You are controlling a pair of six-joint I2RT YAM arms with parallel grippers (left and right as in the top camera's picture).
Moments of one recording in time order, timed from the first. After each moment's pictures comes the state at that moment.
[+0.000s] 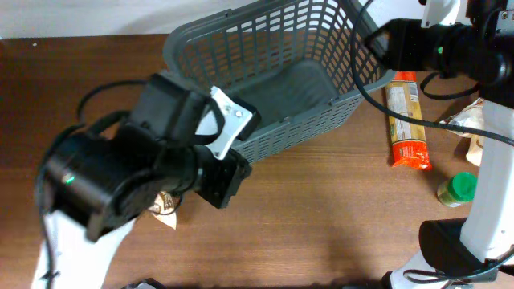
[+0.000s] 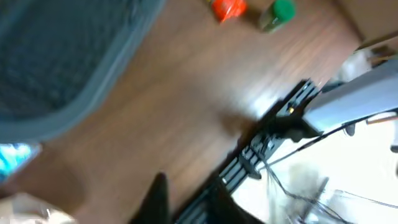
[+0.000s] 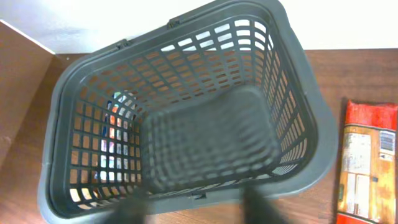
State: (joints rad) left arm -0.60 1.47 2.11 -1.68 0.32 -0.09; right arm 0.05 1.81 2.57 -1.53 -0.36 0.11
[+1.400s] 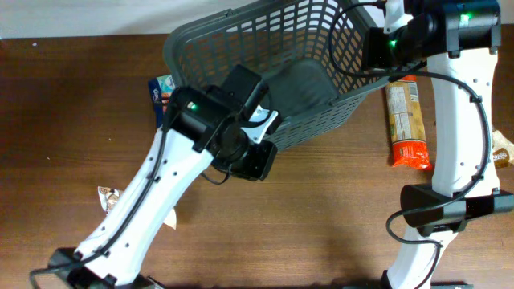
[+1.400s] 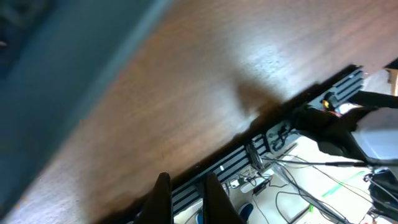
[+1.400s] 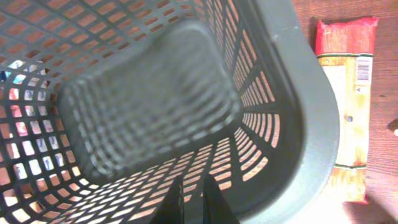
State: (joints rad) left arm -0.60 1.67 1.84 -1.54 0.34 -0.24; right arm 0.09 2.05 2.56 -1.62 -0.14 0.17
